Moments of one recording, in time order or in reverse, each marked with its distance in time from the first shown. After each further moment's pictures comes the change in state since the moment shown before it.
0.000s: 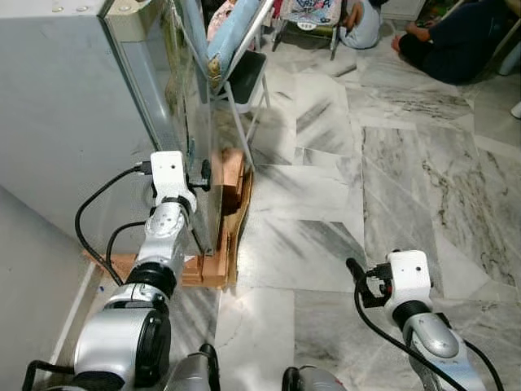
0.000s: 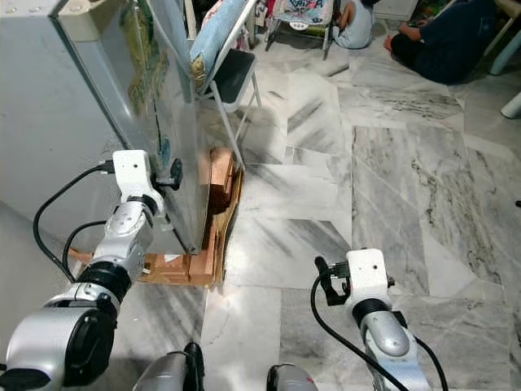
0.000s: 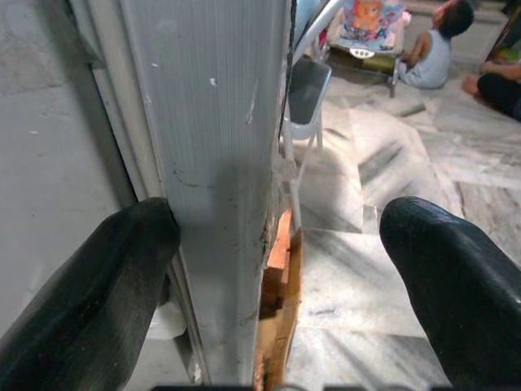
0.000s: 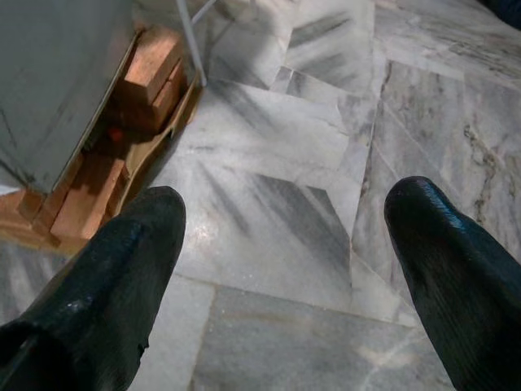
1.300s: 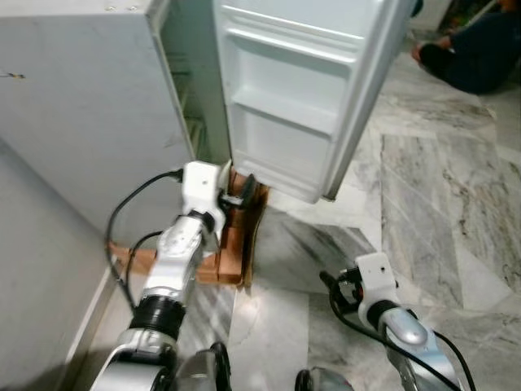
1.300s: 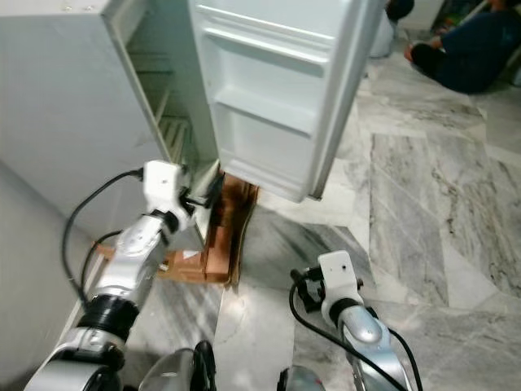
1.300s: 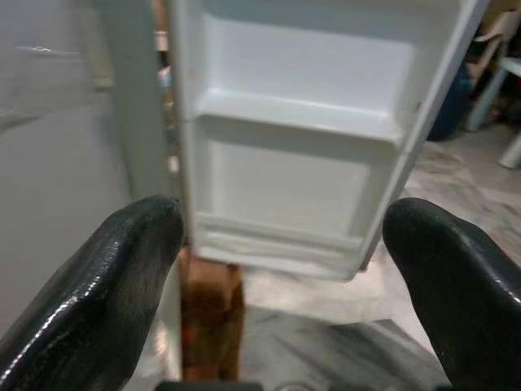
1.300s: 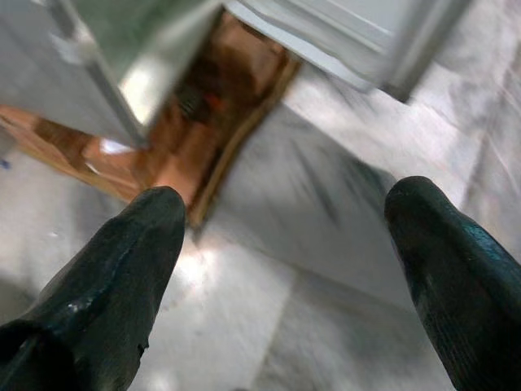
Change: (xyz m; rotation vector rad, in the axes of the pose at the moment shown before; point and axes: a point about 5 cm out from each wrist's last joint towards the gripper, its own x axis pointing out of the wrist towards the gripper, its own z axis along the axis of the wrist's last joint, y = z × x) left arm -0.053 -0.027 -0.007 -0.016 -0.066 -0.323; right arm 0.024 0.035 -0.012 0.014 0.091 0.172
